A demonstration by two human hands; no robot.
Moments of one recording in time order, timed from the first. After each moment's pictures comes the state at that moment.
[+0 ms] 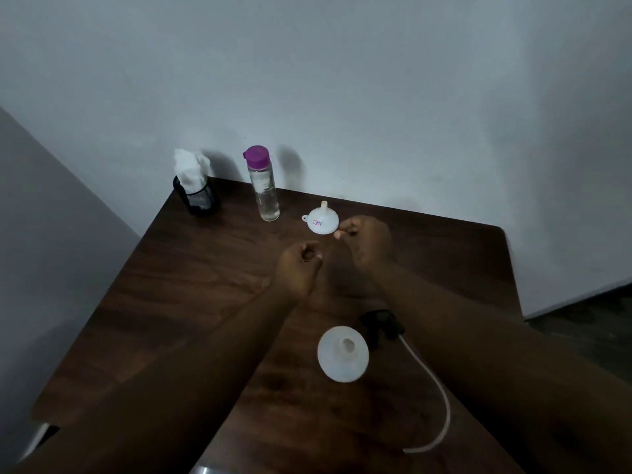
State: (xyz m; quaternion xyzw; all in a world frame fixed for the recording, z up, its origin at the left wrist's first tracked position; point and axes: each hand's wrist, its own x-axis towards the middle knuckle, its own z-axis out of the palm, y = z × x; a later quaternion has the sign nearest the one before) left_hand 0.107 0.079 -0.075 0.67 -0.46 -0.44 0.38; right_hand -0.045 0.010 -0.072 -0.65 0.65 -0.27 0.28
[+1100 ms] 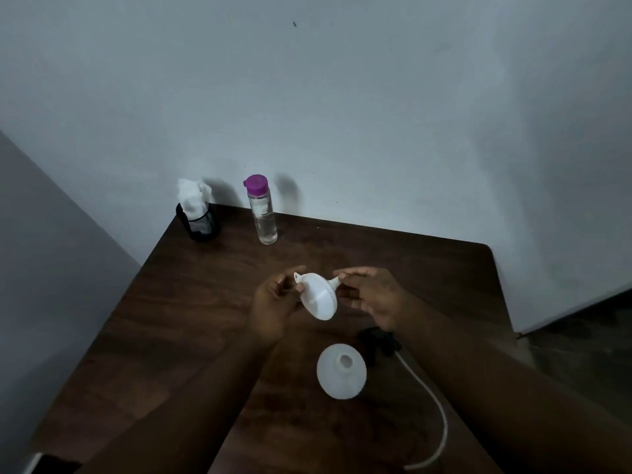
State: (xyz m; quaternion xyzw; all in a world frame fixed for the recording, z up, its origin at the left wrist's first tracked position) left_hand 0.137 0.123 -0.062 0.57 -0.42 -0.50 0.49; right_hand -0.061 0.070 -0.036 -0.35 0.57 -0.30 0.68
